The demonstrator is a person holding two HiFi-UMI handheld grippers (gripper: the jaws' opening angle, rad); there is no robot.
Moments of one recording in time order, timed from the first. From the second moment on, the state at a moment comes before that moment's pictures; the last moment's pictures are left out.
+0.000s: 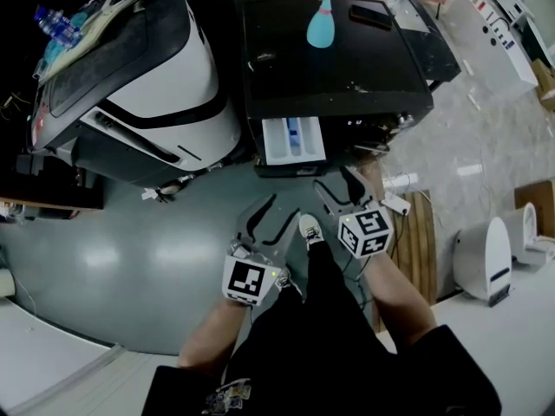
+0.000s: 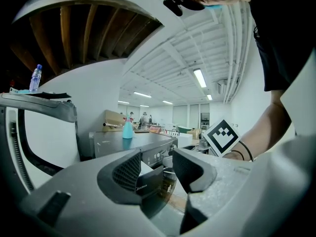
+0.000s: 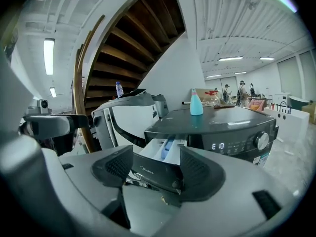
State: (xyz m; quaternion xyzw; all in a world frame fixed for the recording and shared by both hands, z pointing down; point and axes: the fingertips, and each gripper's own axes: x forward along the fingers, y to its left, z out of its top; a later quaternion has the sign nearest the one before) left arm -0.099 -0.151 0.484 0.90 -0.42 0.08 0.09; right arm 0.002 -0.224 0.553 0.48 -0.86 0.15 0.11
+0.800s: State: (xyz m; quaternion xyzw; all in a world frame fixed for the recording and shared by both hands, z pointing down) left arm -0.093 -0.188 0.536 0.89 -0.42 0.10 0.14; right arm 0.012 -0.261 0.640 0.49 -0.83 0.23 0.15
